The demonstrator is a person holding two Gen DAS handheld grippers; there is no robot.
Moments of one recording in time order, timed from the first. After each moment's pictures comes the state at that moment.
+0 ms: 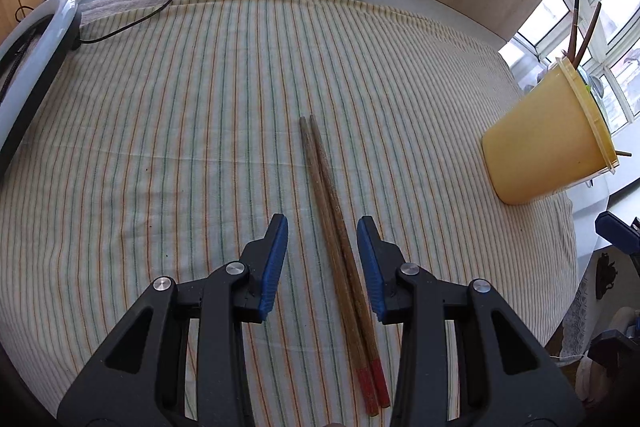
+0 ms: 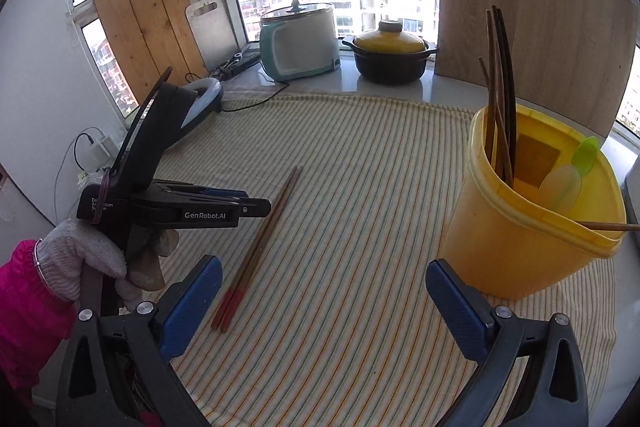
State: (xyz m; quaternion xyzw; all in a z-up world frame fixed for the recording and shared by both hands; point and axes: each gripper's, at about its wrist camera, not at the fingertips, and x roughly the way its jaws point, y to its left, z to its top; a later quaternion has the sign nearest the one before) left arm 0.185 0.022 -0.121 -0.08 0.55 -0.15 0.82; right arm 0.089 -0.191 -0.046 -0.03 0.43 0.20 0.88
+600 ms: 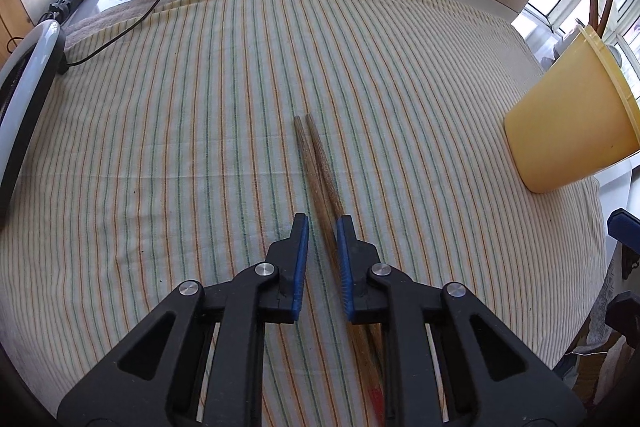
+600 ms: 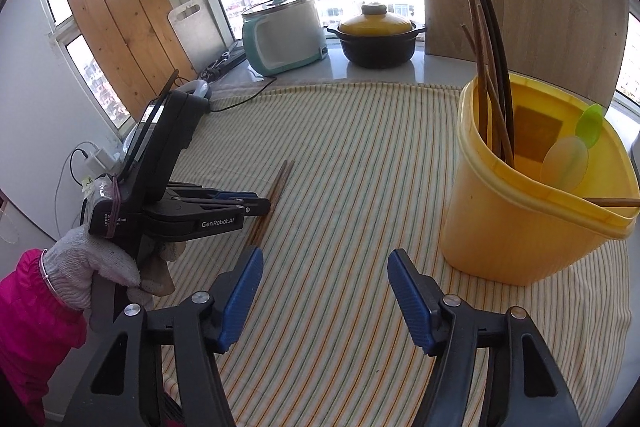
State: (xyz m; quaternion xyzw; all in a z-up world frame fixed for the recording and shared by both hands) left arm 0.198 -0.001 -0.133 -0.01 0.56 -0.14 0.82; right arm 0.097 -0.200 -0.054 0.01 0.45 0.19 0.87
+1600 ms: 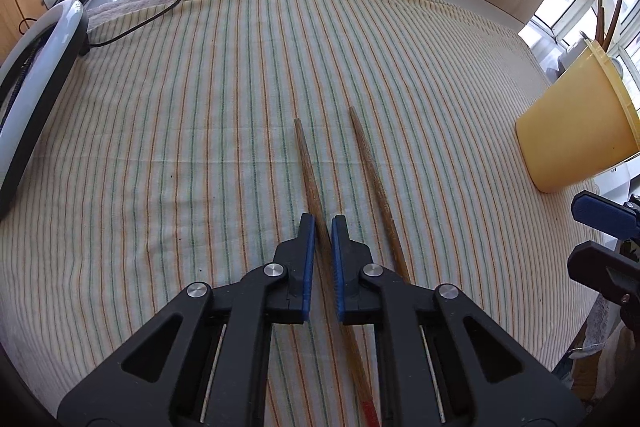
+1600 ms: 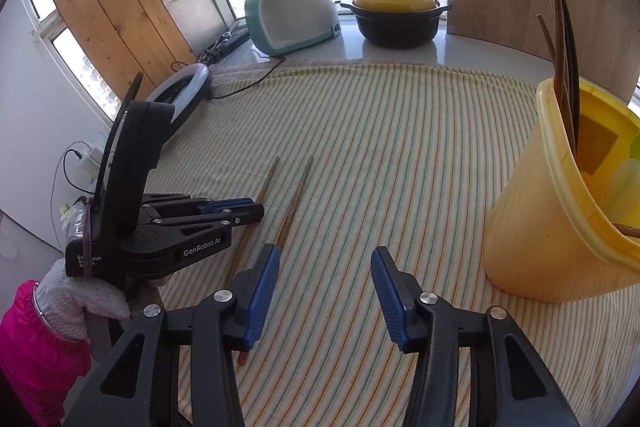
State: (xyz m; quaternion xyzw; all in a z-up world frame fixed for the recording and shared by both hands) left arm 0.192 0.031 -0.135 -0.03 0.56 -0.13 0.82; right arm 0.138 -0.158 -0.071 0.01 0.49 0.20 0.85
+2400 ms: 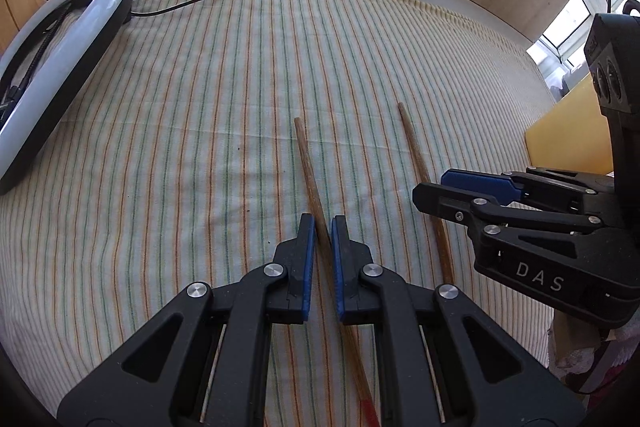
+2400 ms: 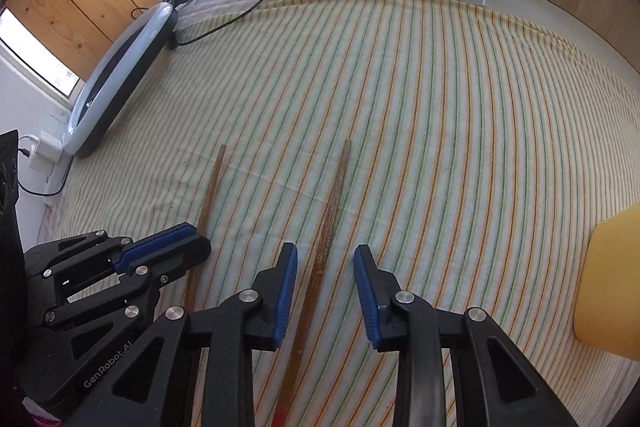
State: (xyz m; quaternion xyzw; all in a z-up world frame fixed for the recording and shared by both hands) left arm 0.183 0.072 -0.137 -0.07 0.55 -0.12 0.82; right arm 0.209 -0.082 -0.139 -0.02 0.59 0.17 0.79
